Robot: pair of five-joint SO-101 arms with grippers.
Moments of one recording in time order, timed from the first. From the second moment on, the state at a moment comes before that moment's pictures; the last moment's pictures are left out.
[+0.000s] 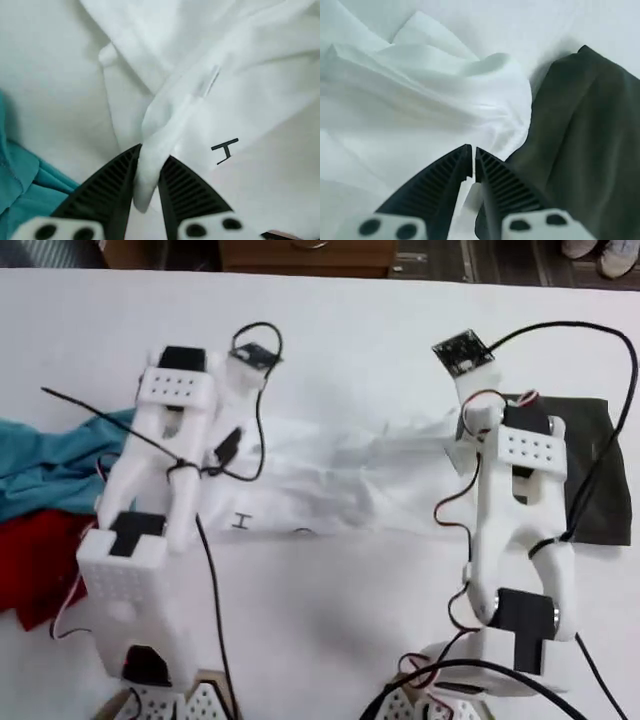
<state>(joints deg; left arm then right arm) -1.5 26.4 -17.5 95.2 -25.3 6.9 -0.1 14.9 61.8 38.0</state>
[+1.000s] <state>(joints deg) 0.9 26.9 -19.0 85.9 -7.2 1.3 16.6 -11.6 91.1 31.3</state>
